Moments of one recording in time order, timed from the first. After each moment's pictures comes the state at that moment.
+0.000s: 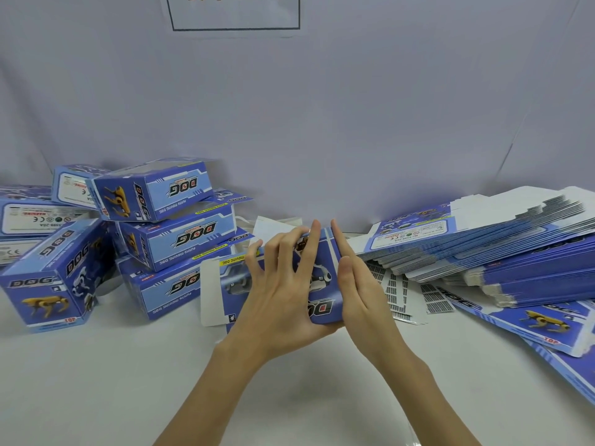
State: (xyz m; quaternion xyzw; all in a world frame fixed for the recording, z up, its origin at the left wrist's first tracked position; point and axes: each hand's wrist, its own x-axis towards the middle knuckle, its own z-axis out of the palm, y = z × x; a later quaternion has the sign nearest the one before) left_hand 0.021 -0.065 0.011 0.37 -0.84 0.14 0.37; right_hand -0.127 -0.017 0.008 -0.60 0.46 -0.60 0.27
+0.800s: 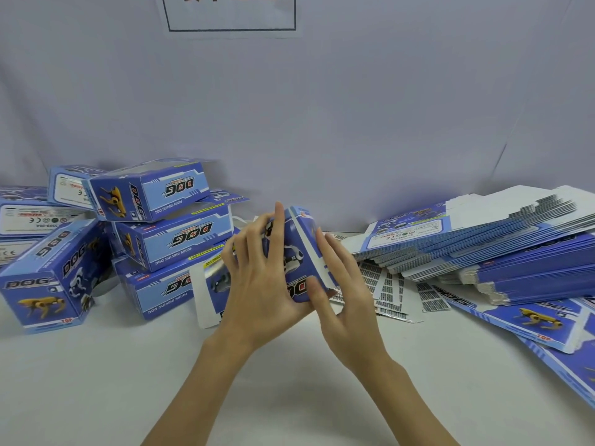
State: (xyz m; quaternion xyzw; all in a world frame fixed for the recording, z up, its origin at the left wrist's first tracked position) left_hand 0.029 -0.075 0.015 0.42 -0.78 0.08 0.46; right_hand -0.115 -0.017 -0.005 -0.66 0.41 -0.62 0.11
